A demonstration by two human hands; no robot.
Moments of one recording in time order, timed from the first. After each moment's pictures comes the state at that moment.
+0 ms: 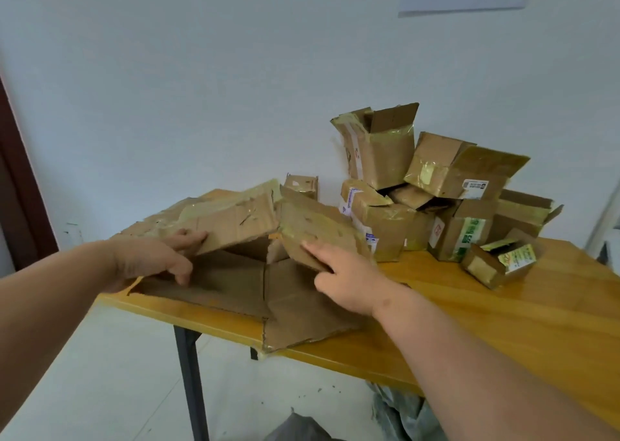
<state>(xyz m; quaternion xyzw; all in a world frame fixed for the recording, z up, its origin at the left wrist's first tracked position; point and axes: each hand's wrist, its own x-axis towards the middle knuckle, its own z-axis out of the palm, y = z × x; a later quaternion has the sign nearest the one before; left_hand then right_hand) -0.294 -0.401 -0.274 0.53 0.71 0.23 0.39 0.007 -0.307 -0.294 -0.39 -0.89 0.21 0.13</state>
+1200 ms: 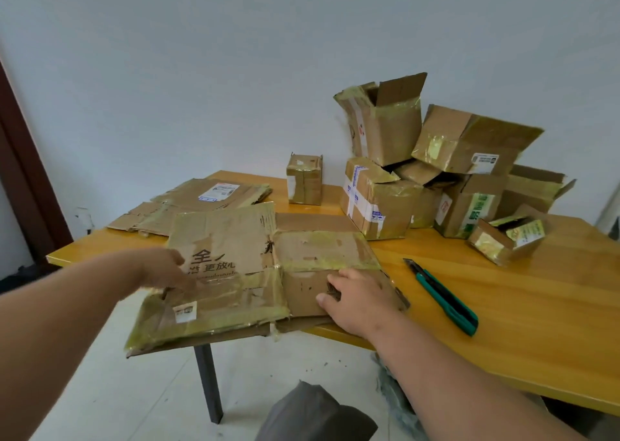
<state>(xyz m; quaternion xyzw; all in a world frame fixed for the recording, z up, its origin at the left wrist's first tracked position) -0.277 -0.413 -0.308 0.40 0.88 0.07 0.26 0.011 -0.324 -0.366 -0.54 -0.83 0.13 0.04</state>
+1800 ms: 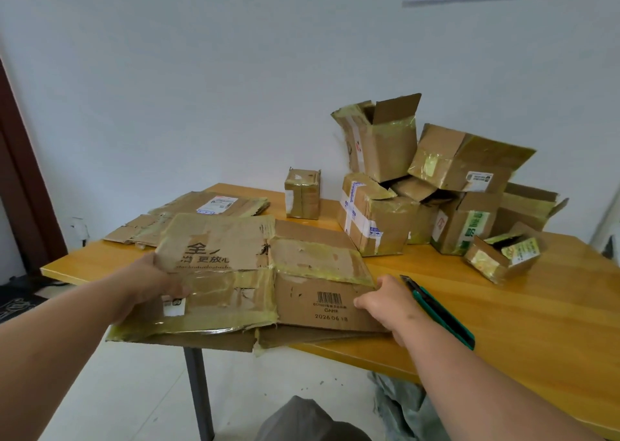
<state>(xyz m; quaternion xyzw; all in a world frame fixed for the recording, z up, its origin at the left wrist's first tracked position) -0.276 -0.418 -0.313 0.32 0.83 0.34 0.32 0.033 -0.295 -0.357 -0.70 -0.62 0.31 0.18</state>
